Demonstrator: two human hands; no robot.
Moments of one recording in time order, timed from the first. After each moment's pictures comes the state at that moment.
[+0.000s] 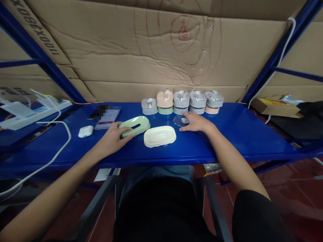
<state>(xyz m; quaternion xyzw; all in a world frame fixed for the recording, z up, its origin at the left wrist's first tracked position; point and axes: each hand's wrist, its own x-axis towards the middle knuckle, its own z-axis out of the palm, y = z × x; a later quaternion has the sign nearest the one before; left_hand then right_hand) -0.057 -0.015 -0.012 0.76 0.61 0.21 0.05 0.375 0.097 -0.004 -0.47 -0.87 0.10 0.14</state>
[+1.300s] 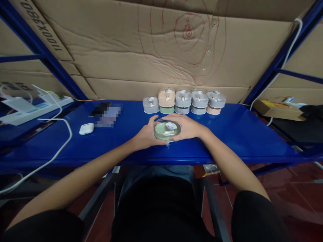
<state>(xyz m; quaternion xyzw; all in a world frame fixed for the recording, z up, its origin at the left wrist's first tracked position) 0.059 0.006 -0.014 0.76 0.47 0.31 0.32 0.318 0.049 0.023 -0.22 -0.93 0.19 0.23</state>
